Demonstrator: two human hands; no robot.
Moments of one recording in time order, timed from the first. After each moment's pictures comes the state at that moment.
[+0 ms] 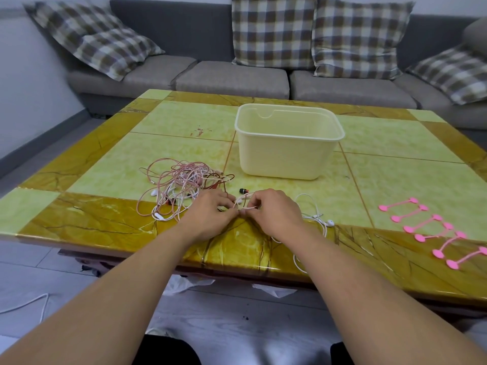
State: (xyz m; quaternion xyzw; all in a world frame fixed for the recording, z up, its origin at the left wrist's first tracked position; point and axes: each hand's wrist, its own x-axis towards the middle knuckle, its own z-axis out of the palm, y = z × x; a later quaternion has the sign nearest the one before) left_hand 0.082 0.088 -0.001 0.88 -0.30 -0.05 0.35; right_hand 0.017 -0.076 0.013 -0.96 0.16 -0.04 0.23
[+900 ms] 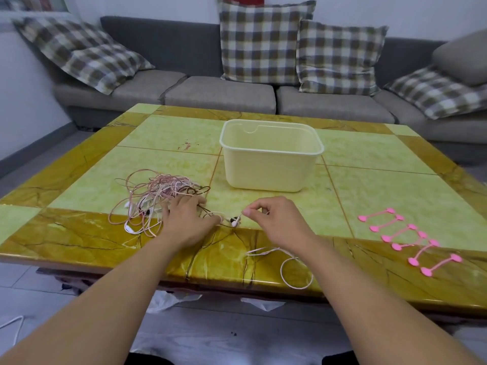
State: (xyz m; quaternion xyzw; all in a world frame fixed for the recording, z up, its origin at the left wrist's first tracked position) left_hand 0.096 0.086 -0.006 0.96 -0.15 -0.01 0.23; right_hand -0.016 -0.109 0.035 -0.91 0.11 -0.10 0.39
